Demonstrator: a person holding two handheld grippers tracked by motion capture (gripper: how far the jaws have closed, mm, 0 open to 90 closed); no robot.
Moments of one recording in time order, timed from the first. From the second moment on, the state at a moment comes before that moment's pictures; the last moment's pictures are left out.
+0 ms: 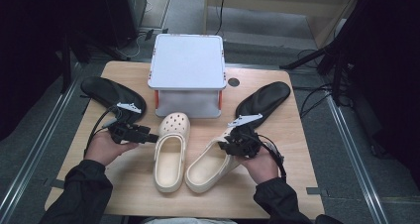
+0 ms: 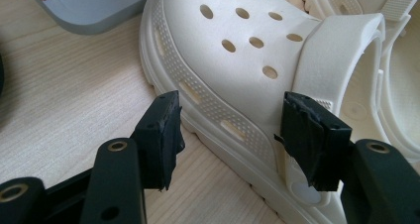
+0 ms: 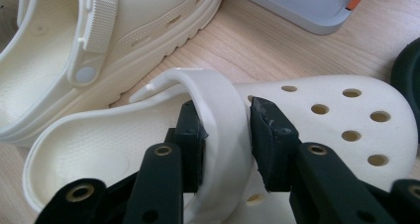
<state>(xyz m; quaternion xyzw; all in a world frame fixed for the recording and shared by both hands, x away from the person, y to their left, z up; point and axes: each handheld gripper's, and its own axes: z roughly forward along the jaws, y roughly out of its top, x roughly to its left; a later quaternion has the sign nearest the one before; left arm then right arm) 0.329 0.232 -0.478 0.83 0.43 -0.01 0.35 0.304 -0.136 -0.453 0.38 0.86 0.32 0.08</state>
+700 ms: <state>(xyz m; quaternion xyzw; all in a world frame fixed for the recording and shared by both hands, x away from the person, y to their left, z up) 0.328 0.235 -0.475 0.82 0.43 0.00 0.37 0.288 -0.197 -0.435 0.41 0.82 0.40 0.06</state>
